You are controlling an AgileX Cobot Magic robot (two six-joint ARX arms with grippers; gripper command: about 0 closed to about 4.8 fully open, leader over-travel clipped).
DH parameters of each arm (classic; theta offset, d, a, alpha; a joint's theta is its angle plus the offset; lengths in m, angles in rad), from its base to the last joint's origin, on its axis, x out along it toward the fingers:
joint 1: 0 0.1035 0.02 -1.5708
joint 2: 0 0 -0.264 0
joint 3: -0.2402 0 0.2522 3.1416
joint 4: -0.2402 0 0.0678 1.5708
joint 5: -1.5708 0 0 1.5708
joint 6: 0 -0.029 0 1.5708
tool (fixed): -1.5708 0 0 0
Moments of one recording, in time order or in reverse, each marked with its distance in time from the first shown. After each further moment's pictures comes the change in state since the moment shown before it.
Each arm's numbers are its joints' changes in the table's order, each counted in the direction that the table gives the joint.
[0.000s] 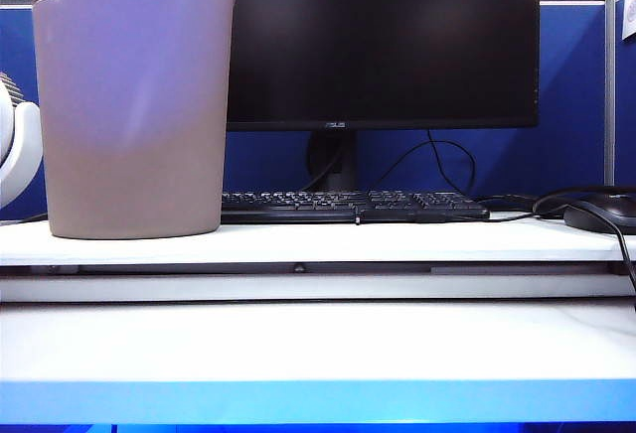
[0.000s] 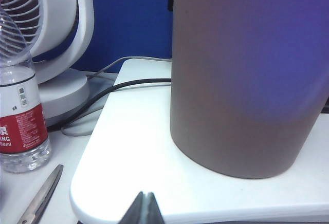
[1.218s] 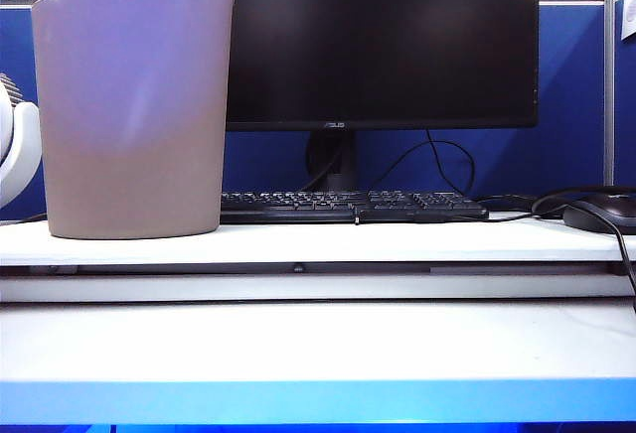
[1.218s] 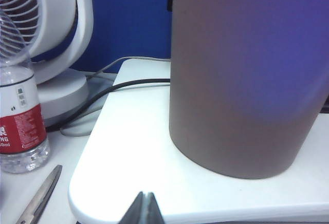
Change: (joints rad) left arm 0.000 0.000 0.000 0.000 0.000 0.000; right arm -0.728 -0.352 0.191 -0.259 -0.164 -0.082
